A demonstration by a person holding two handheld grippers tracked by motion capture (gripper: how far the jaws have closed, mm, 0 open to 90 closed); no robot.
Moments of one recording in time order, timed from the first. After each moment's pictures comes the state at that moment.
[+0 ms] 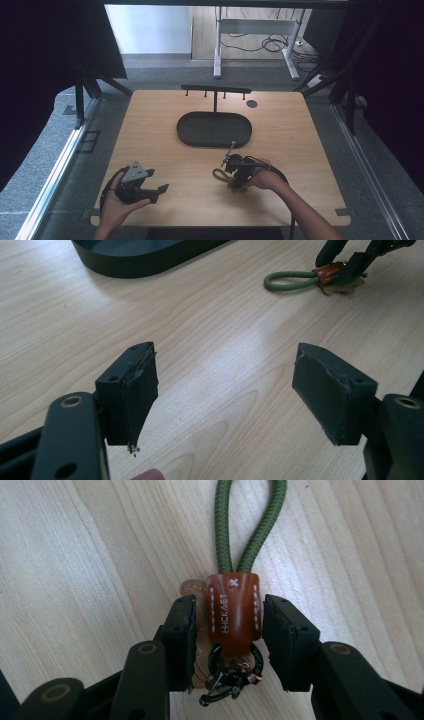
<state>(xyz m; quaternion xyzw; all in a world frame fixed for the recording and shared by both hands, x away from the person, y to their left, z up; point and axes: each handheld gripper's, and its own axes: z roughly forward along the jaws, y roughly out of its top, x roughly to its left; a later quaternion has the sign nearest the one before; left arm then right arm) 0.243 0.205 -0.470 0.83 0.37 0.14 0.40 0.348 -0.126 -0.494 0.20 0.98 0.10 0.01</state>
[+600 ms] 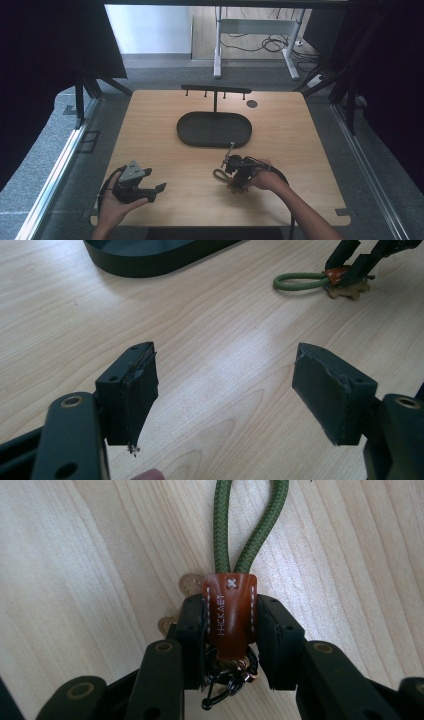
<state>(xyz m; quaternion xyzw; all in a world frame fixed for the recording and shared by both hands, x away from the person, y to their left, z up) 0.243 0.211 -0.468 0.82 0.38 0.15 0.40 0.347 -0.126 -0.493 0.19 0.98 0.09 0.01</state>
